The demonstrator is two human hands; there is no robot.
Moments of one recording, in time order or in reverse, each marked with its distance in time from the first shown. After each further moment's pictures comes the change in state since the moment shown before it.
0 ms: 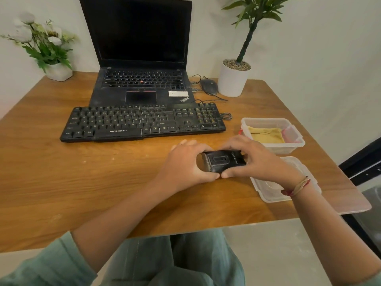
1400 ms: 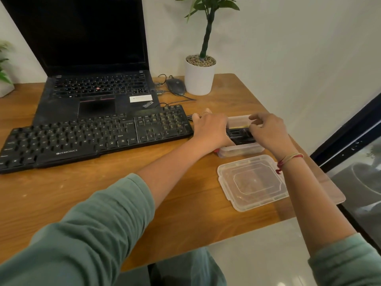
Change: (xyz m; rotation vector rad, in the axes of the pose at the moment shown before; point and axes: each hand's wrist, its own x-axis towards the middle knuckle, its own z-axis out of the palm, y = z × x) left_hand 0.166 0.077 0.069 0.285 -0.180 -0.061; right_hand 0.005 0.099 -0.060 -0.033 0.598 0.593
